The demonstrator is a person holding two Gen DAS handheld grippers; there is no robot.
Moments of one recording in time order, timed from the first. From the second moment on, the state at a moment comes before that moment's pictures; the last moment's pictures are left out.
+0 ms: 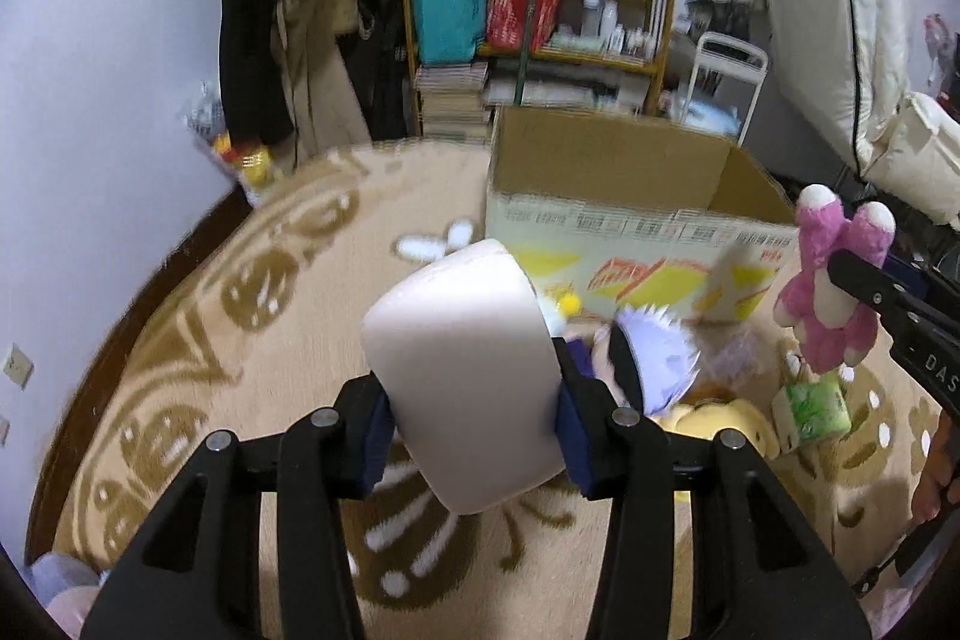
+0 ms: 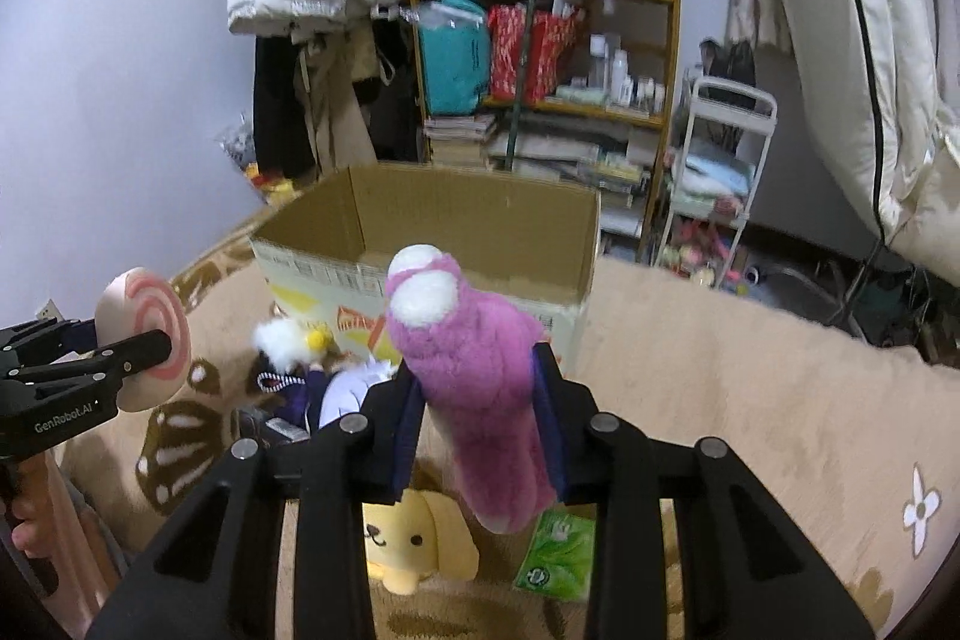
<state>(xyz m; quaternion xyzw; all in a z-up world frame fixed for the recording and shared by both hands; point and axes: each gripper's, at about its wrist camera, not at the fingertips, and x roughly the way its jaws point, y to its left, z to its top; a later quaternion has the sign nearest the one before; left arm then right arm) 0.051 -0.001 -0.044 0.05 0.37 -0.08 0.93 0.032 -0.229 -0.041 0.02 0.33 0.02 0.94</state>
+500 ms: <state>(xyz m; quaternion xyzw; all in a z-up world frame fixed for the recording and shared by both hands) 0.045 -0.028 0.010 0.08 0.21 -0.11 0.97 0.033 -0.233 0.017 0.03 0.22 0.02 0.97</state>
